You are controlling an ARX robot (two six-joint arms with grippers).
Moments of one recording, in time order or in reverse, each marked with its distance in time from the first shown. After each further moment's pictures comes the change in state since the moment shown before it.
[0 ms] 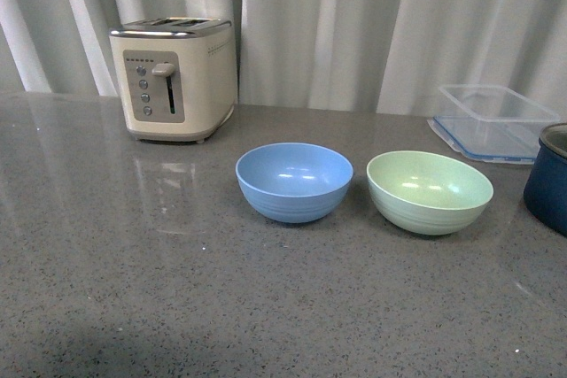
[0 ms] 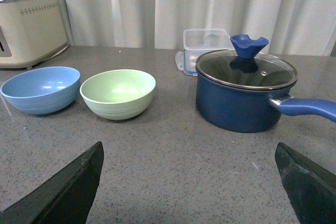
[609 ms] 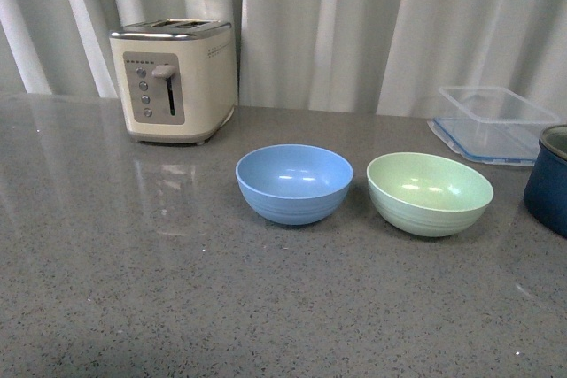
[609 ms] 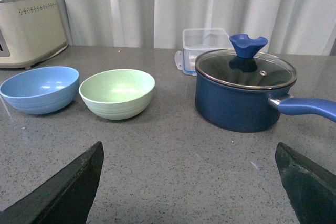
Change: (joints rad) left arm 0.000 -0.294 -0.032 -0.233 0.002 0.000; right arm 0.000 0.000 0.000 0.000 0.000 0.000
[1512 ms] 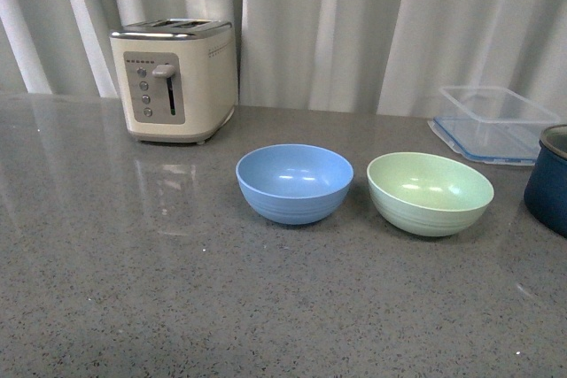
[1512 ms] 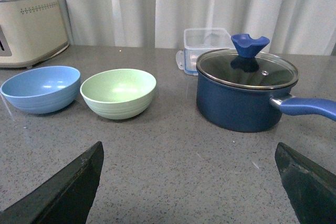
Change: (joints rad) left arm 0.000 -0.338 0.000 -0.341 0.000 0.000; right arm 0.000 0.000 0.000 0.000 0.000 0.000
